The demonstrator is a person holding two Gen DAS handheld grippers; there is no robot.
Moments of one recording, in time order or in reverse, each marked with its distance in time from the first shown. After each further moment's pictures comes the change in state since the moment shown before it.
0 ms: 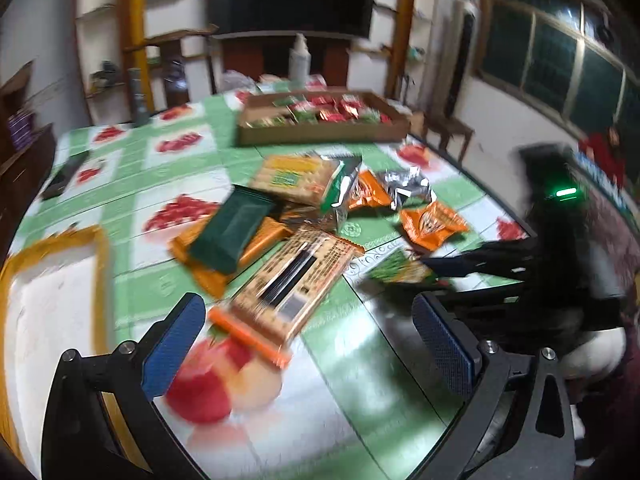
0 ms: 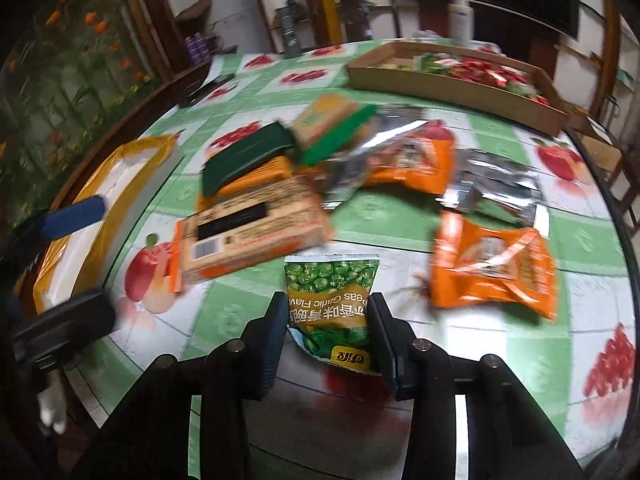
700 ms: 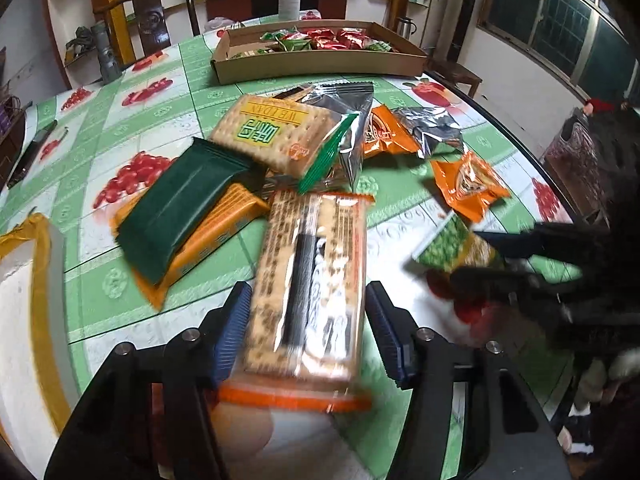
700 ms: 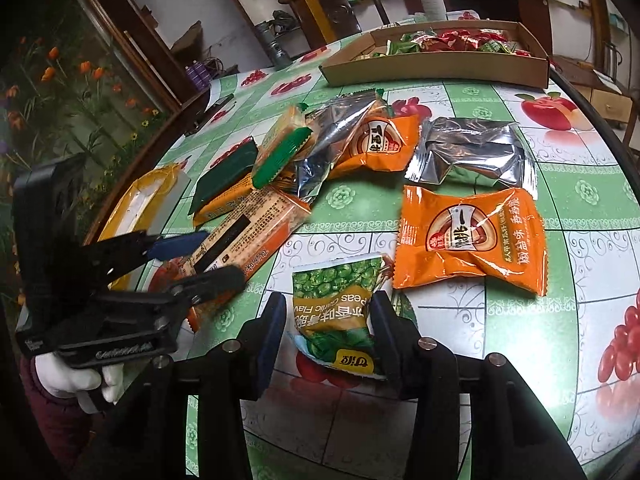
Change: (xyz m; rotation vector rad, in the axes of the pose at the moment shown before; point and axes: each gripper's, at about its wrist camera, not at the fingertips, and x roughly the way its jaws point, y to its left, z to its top) left arm 0.064 -0.006 0.003 0.011 0.199 -0.002; right arm -0.001 -0.040 -0.007 0.125 0.001 0.157
